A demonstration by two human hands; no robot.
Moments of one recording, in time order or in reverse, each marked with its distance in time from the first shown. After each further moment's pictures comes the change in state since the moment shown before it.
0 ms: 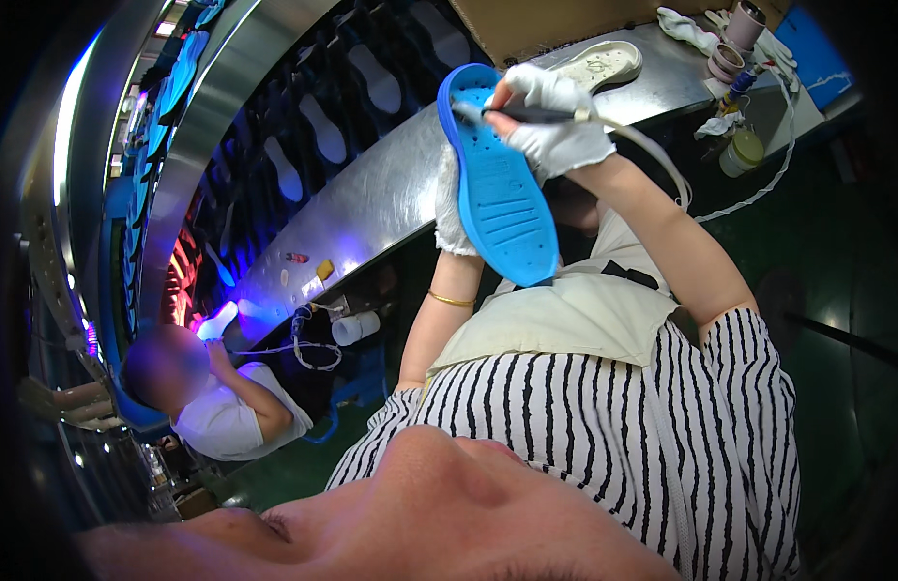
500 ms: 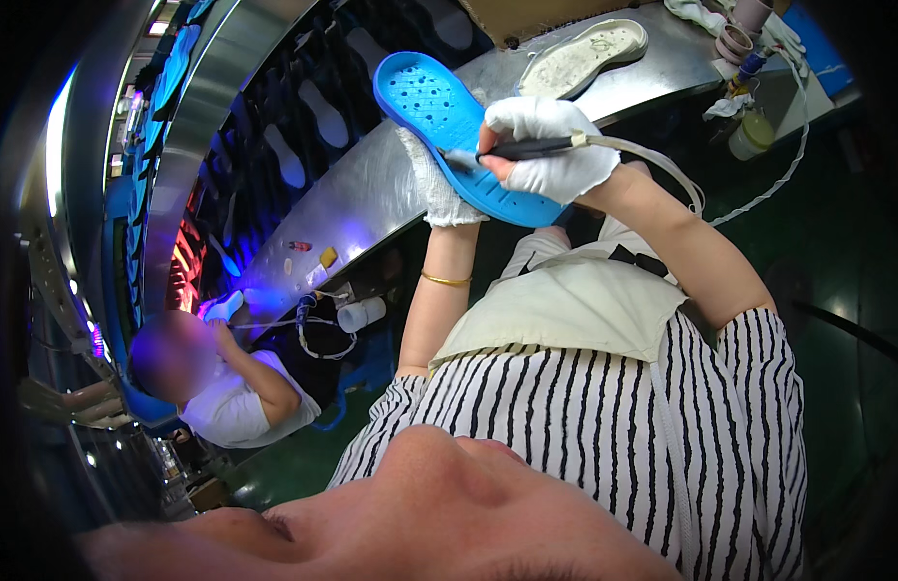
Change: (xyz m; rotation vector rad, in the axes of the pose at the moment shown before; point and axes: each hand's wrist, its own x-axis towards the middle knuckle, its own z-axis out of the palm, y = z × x) left_hand 0.014 0.012 0.008 0.402 0.252 0.354; right_hand -0.023 -0.027 0.007 0.175 -0.236 0.055
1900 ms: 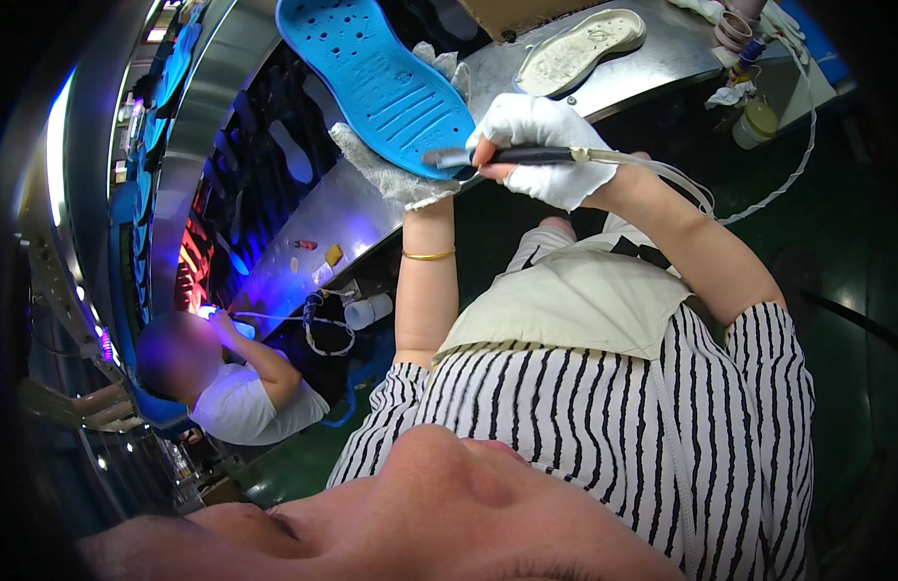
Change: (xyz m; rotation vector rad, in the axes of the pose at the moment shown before) left_hand 0.015 0.034 0.027 0.013 -0.352 0.196; right_hand -0.004 -0.004 -0.010 -0.005 -0.120 -0.140
